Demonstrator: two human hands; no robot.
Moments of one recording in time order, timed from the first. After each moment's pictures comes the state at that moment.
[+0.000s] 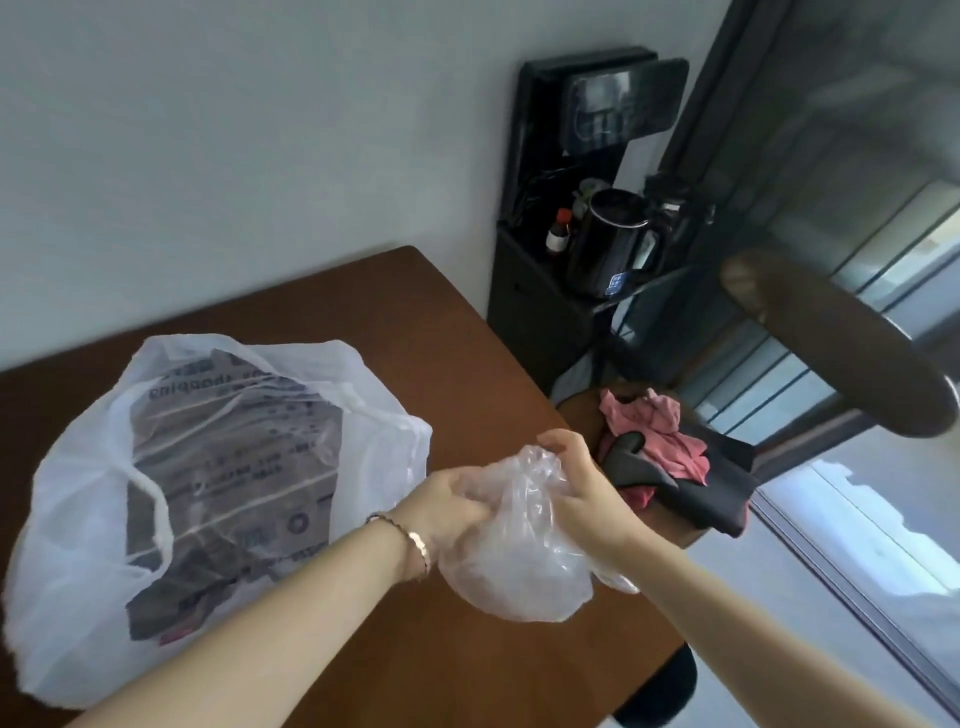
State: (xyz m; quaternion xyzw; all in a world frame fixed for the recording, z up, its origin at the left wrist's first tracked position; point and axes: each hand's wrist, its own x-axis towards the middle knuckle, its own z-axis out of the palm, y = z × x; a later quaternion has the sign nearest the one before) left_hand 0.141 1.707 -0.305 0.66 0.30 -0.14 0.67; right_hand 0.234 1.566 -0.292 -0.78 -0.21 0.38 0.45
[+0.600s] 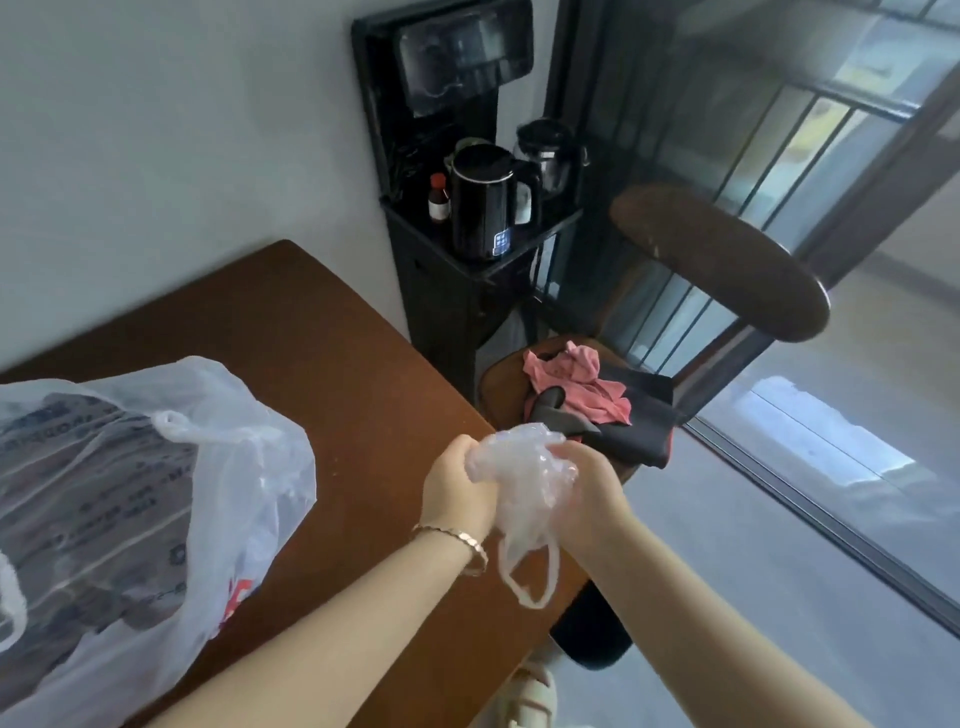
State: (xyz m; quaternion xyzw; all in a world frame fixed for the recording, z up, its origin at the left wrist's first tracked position) left_hand 0.214 1.576 -0.308 0.77 0.33 -0.01 0.54; right_hand 0.270 1.458 -0.303 -0.39 0.04 0.40 0.83
